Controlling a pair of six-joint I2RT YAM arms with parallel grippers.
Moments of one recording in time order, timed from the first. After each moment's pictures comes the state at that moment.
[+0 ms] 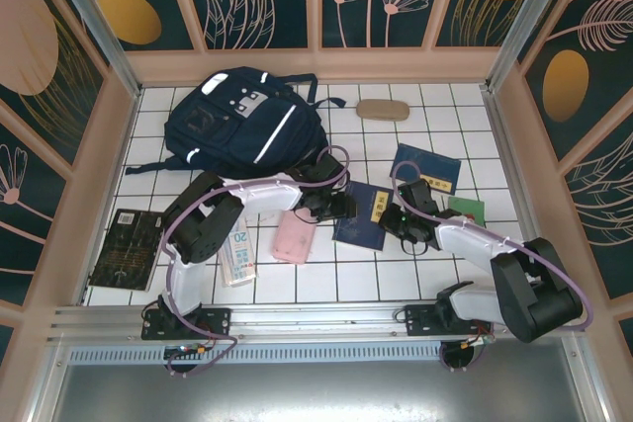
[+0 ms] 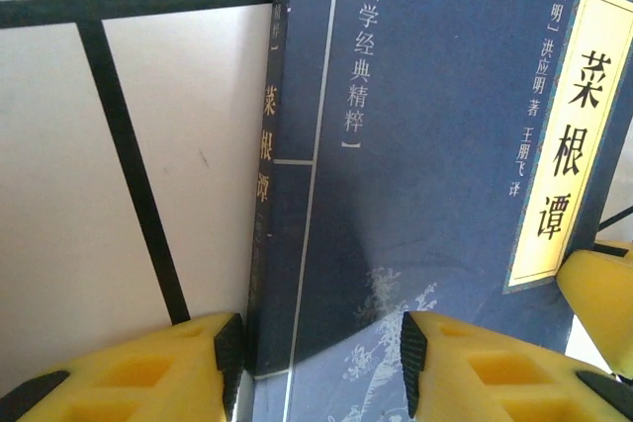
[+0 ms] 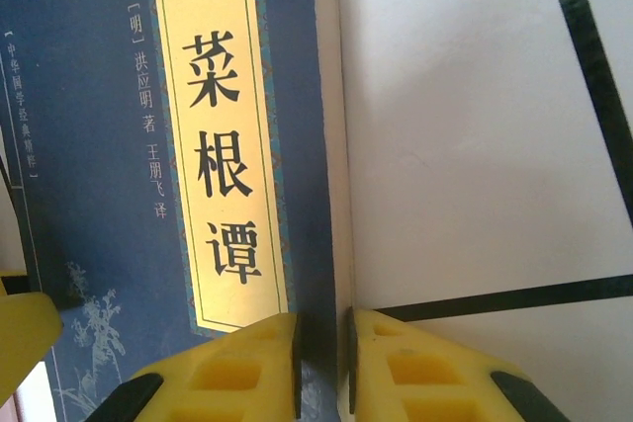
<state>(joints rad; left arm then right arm) -0.85 2.01 1.27 -0.33 0.27 -0.85 0.42 1.26 0.44 -0.19 -0.15 0.82</state>
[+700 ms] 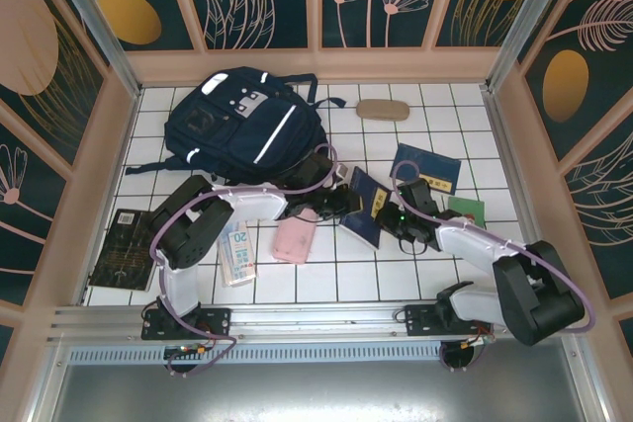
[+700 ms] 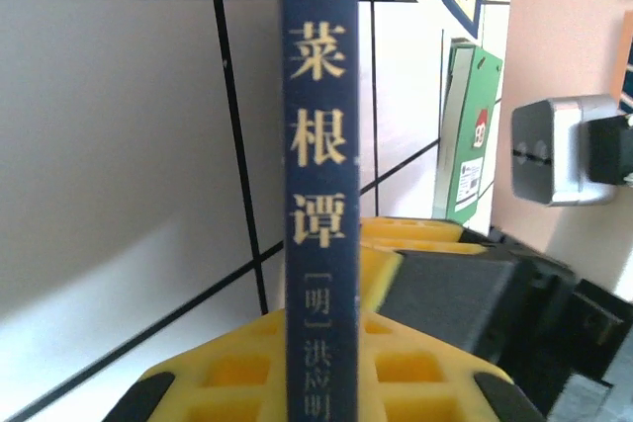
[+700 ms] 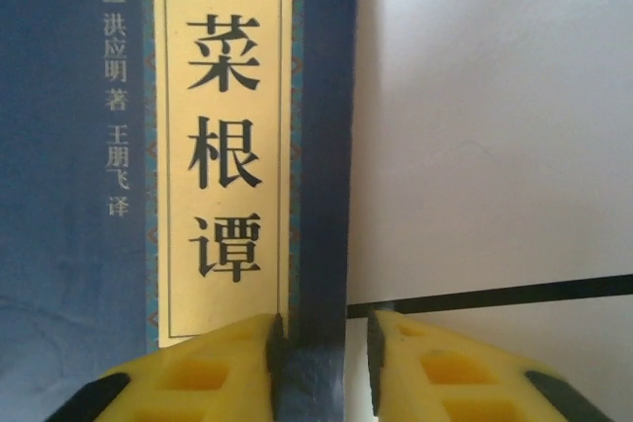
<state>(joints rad) -0.82 1.91 1.07 0.14 0.52 -1.05 0.41 1.22 0.44 -0.18 -0.19 0.84</state>
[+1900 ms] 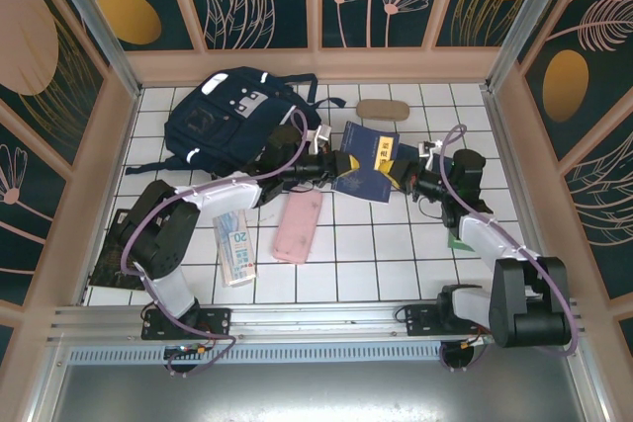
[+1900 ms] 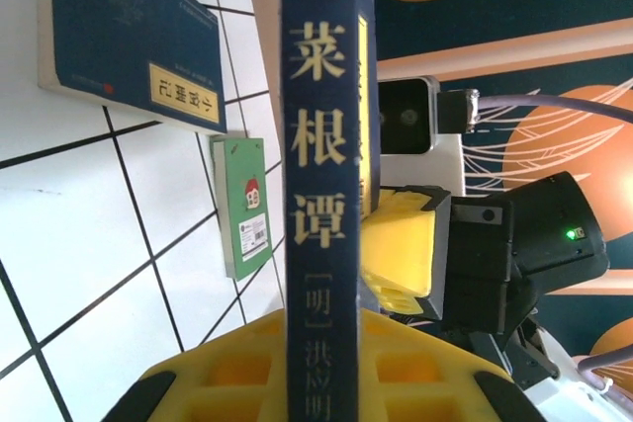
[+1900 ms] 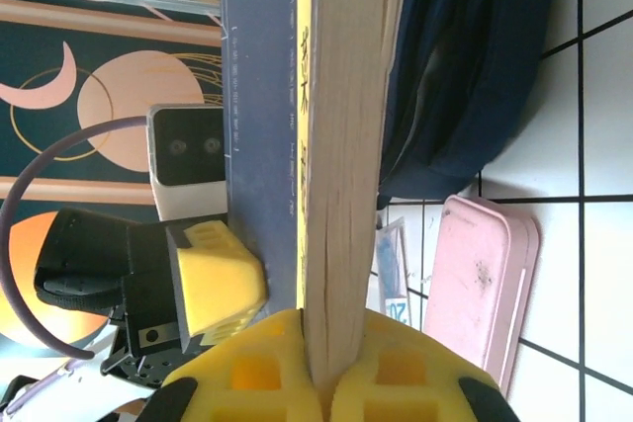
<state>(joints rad) -0.68 1.75 1.04 0.44 0.71 -1.19 0.05 1.20 0.50 0.41 -1.02 1.12</state>
